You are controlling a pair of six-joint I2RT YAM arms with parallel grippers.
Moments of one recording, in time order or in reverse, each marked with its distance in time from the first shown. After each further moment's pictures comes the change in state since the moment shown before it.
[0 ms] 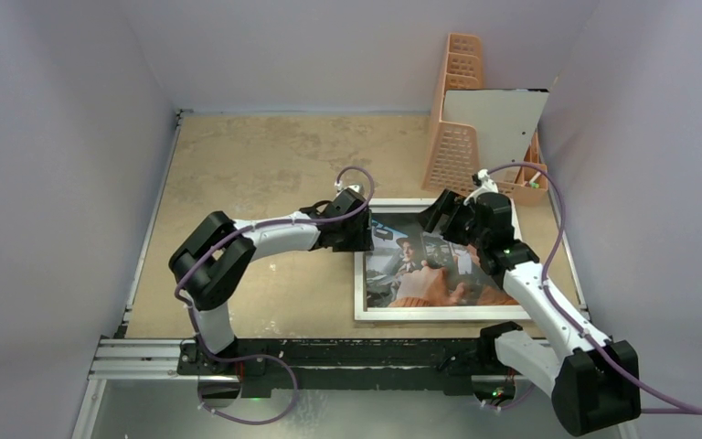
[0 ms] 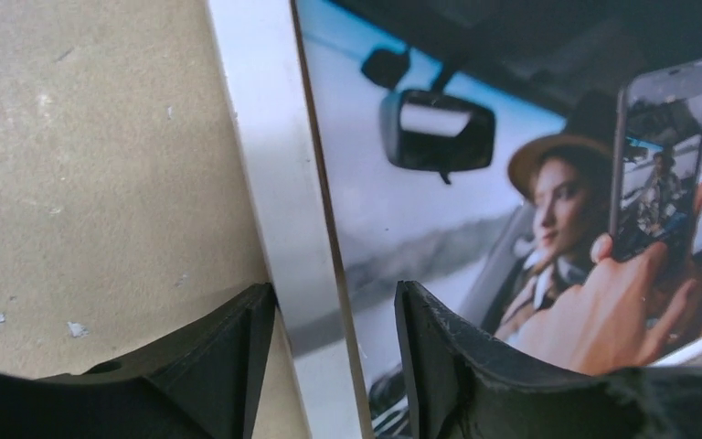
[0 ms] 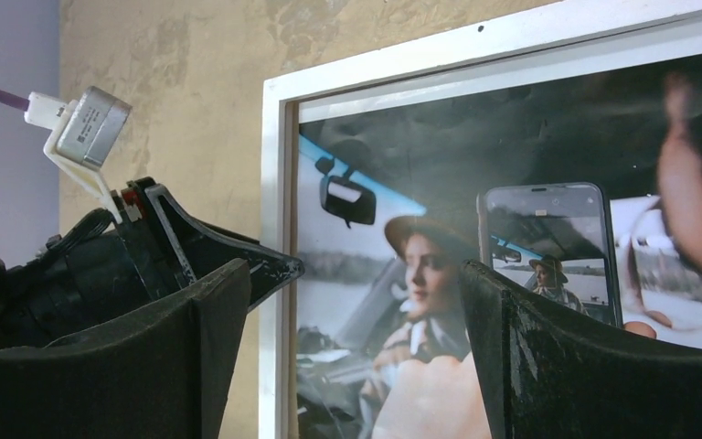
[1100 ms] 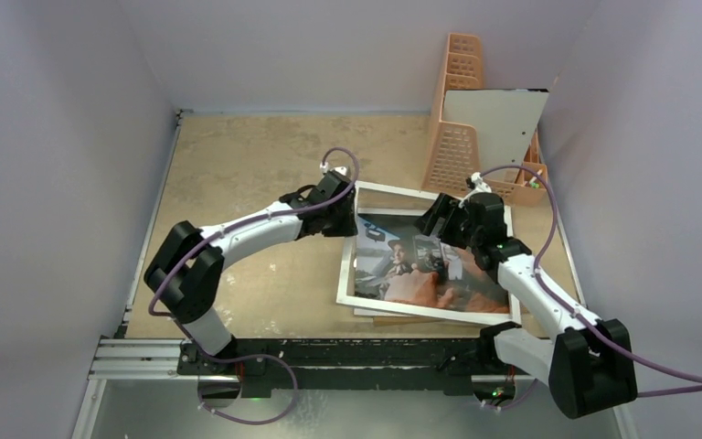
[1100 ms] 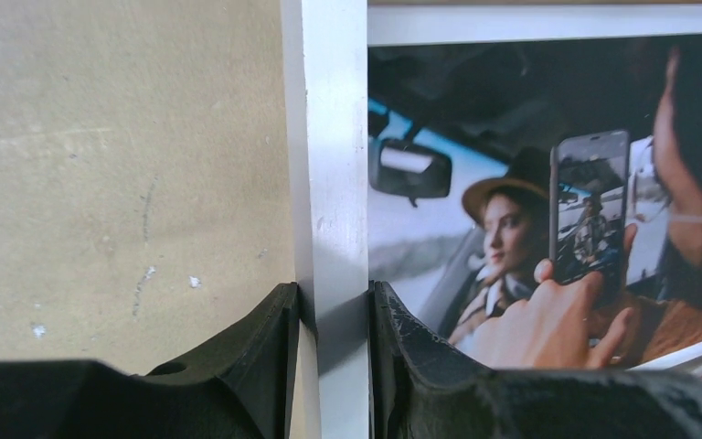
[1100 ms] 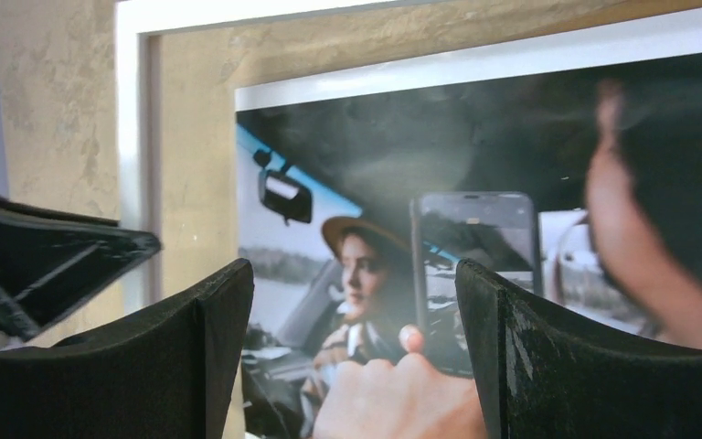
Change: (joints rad) left arm 0.042 -0.116 0.080 -0.183 -0.074 0.055; right arm 0.000 0.091 -0.021 0.027 0.003 -0.012
